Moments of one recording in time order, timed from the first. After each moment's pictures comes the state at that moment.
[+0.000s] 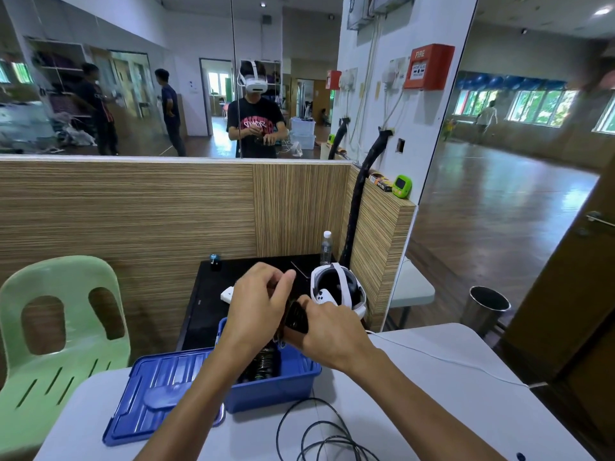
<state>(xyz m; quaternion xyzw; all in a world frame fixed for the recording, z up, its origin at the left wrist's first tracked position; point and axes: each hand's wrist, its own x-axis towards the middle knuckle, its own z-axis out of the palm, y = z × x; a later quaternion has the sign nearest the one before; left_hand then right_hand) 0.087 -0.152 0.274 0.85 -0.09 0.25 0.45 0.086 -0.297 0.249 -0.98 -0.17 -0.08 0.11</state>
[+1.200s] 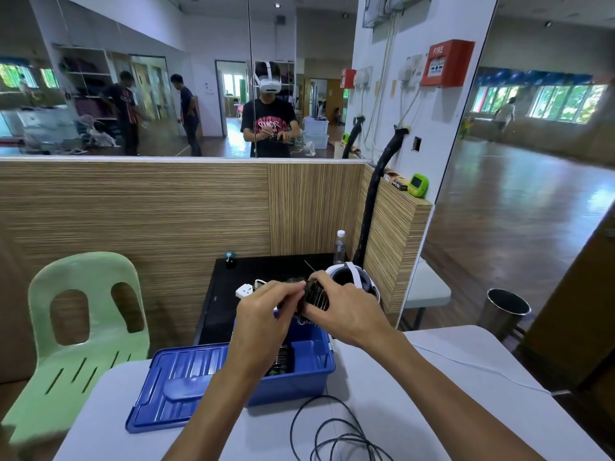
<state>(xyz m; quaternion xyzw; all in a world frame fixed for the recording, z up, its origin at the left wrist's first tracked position) 0.070 -0.136 0.245 0.81 -0.20 0.35 0.43 0.100 -0.299 0.262 -0.97 -0.16 -0.10 0.16</state>
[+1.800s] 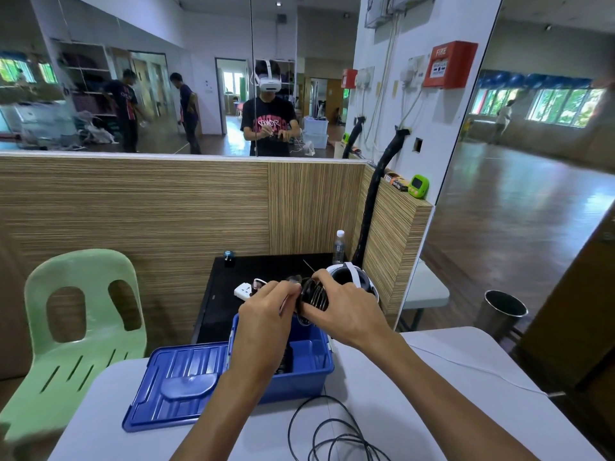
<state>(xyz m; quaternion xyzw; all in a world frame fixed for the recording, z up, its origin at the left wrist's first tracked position) 0.069 -0.142 0.242 0.84 -0.15 0.35 0.38 0.099 -0.295 0.261 -0.97 -0.15 -0.15 0.15</state>
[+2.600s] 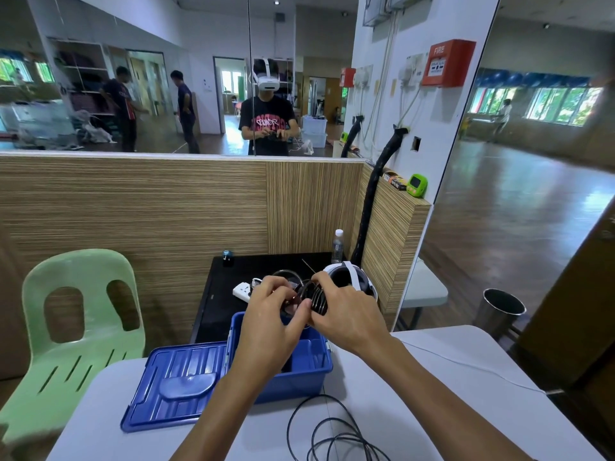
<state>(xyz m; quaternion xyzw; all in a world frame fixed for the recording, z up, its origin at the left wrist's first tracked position) 0.072 -0.146 0.235 0.86 -0.12 0.27 0.41 0.095 -0.296 0.255 -0.96 -0.16 -0.17 0.14</state>
